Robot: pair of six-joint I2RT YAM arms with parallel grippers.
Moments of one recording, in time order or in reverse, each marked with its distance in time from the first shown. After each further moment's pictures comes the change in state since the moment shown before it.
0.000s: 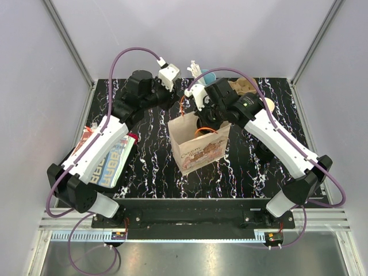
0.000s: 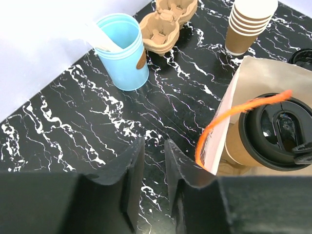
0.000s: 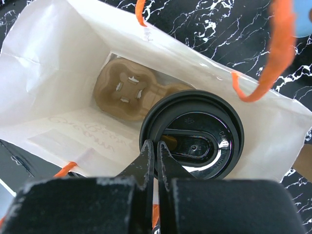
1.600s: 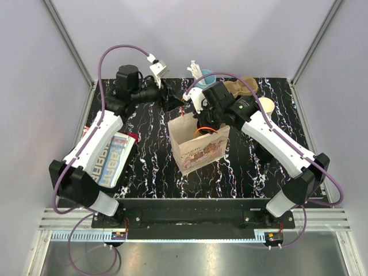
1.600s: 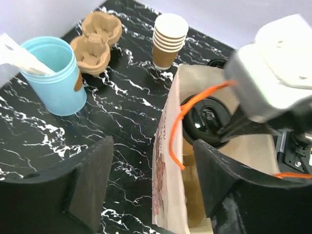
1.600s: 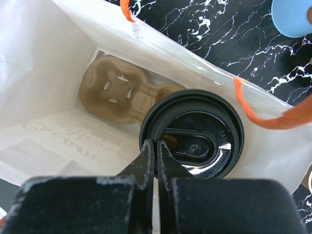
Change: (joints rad) left arm 0.162 0.028 -0.018 0.092 0.531 -0.108; right arm 0.000 0.001 -0.084 0.073 0.028 -0.043
